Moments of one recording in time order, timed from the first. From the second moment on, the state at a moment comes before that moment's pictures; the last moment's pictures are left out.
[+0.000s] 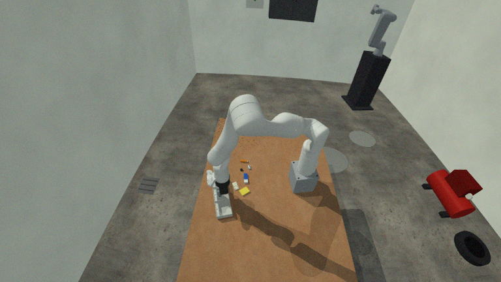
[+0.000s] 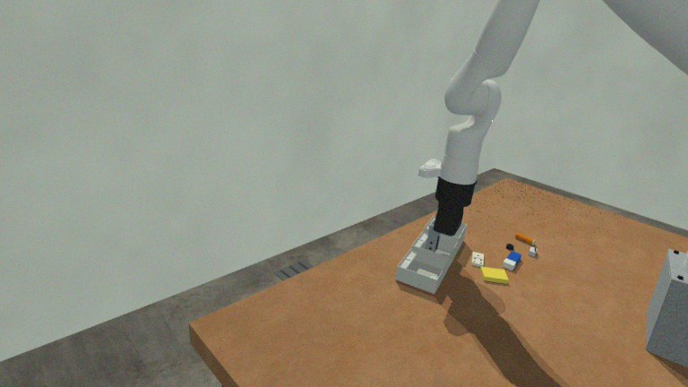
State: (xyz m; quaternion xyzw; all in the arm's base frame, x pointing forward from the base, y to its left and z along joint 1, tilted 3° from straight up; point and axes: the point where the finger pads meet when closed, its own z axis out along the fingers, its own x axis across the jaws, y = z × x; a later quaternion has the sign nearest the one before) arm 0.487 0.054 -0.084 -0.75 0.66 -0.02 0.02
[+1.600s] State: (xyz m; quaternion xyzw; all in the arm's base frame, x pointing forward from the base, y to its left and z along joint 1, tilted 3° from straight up) arm 0.486 0.052 -0.086 -0.75 0.66 -0.02 0.02
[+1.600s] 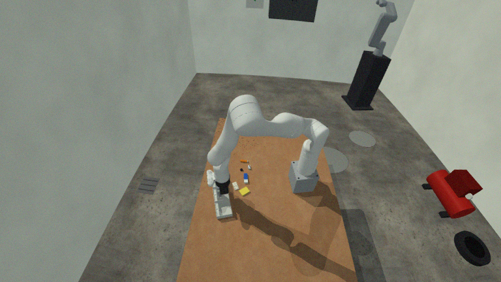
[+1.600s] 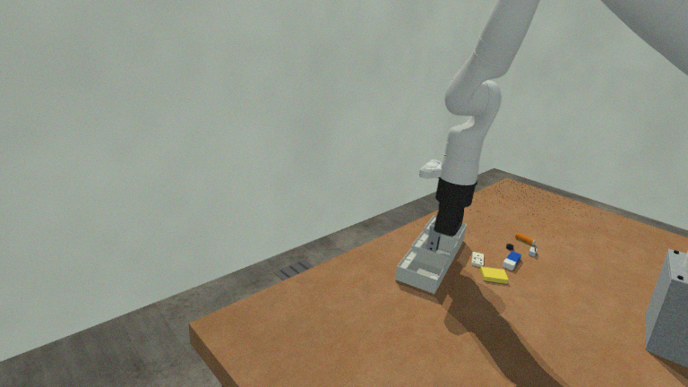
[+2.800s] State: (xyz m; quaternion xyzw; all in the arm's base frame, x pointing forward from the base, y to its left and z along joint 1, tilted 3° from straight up) arm 0.483 0.047 -0.030 -0.75 0.66 -0.02 0.02
